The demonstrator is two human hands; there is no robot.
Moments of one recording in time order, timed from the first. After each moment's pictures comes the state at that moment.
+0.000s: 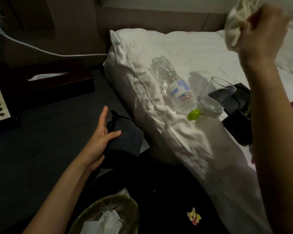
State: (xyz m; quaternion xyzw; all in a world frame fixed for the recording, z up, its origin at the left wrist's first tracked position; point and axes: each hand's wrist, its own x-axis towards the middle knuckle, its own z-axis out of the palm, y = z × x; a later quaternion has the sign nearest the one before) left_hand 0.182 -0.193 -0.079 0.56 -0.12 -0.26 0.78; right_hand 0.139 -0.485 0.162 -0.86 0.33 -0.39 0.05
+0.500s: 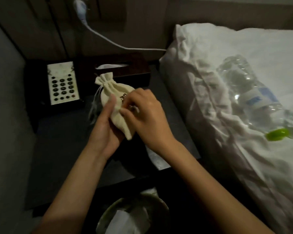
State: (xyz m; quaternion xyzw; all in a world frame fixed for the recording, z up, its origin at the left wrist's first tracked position) left_hand 0.207 -0.106 -0.051 0.37 0.03 -0.18 0.91; right_hand 0.193 -0.227 -0.021 -0.89 -0.17 -0.18 0.37
